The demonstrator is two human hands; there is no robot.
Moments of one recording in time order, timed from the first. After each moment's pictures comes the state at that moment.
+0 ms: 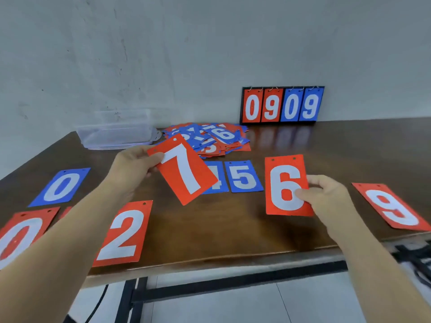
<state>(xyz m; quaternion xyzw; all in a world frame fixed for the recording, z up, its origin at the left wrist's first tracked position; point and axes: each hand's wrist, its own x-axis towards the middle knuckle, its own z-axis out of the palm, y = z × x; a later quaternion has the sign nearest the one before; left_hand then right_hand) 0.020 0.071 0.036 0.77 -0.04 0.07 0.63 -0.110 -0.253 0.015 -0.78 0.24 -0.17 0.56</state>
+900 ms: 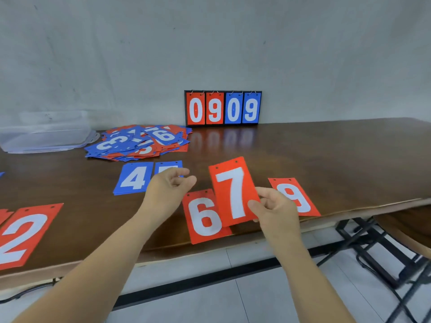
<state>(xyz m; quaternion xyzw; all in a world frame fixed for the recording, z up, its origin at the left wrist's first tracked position) -0.070 -0.147 0.005 0.84 -0.11 0.02 0.53 -0.181 -0.332 -0.011 -0.77 0.17 -0.26 0.56</state>
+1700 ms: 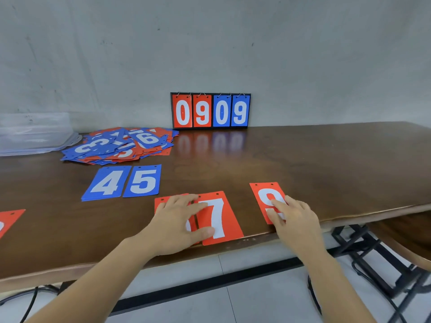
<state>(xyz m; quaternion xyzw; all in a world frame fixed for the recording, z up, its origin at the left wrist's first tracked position) -0.085 -0.198 -0.034 0.93 -0.33 -0.03 0.15 -0.180 -0.457 -0.040 -0.96 0.20 -0.16 0.08</state>
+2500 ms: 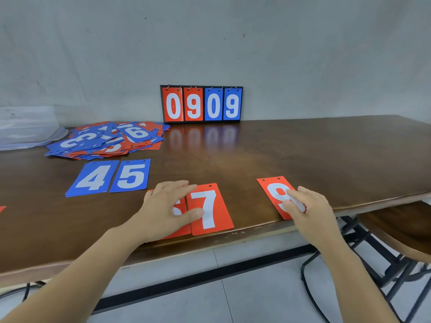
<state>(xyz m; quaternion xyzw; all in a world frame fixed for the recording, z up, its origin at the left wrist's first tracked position) -0.084 -0.207 -0.021 0.92 -0.30 -0.03 0.25 -0.197 -0.507 -0.040 -0.93 0.17 -0.23 0.22</state>
